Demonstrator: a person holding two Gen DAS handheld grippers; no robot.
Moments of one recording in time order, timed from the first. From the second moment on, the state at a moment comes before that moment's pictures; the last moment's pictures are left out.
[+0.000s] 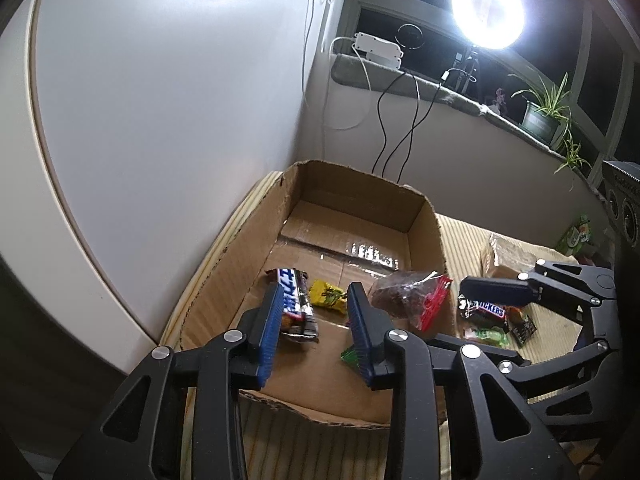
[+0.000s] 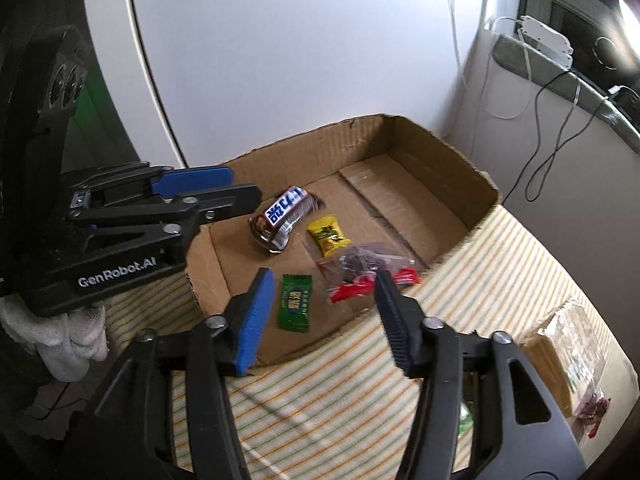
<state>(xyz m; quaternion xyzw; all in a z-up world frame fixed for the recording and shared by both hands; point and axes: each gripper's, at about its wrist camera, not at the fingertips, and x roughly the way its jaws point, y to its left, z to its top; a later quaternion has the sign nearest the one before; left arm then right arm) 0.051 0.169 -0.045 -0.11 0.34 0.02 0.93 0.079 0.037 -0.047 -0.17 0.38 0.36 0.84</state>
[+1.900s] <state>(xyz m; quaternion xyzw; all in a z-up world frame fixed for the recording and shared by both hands) 0.196 -0.011 -0.091 -0.19 0.44 -0.16 0.86 0.190 -0.236 -0.092 0.16 0.48 0.23 0.83</state>
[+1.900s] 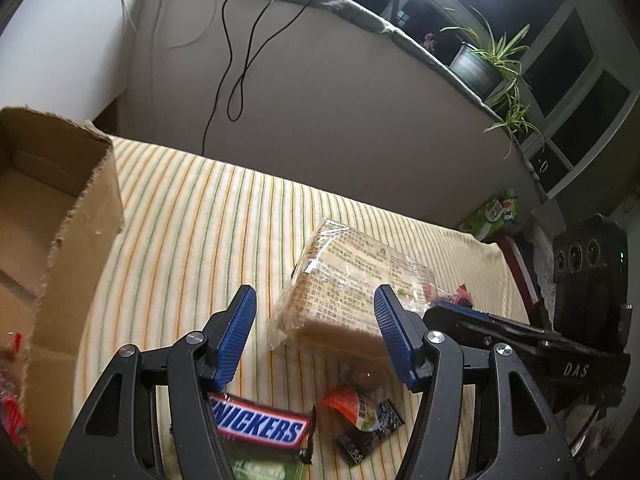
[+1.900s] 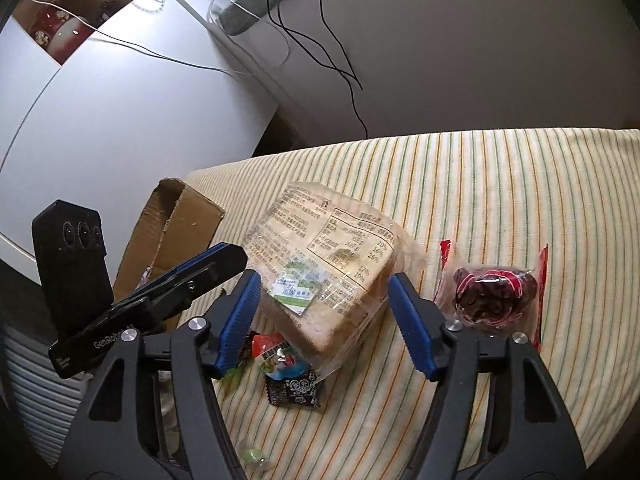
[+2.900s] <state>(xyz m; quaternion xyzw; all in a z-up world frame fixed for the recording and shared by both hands) 0.164 -0.016 -0.060 -0.16 0.40 -0.17 0.88 0.167 -0.215 -0.066 0.14 0.46 0.24 0.84</state>
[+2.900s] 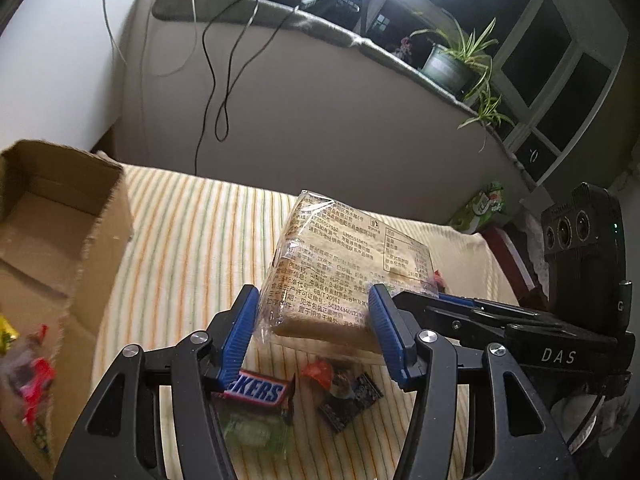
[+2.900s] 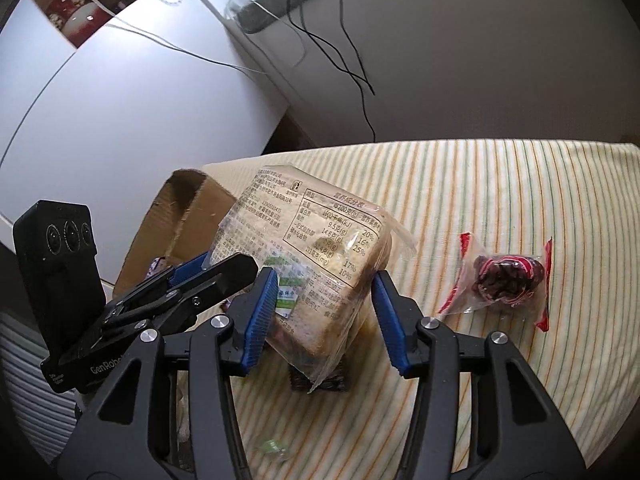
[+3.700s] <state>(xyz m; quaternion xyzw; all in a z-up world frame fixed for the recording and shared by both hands) 0.083 0.088 -0.020 -0.19 0.33 -0.09 0.92 0.132 -0.081 -0.021 0.07 0.43 0.32 0.84</state>
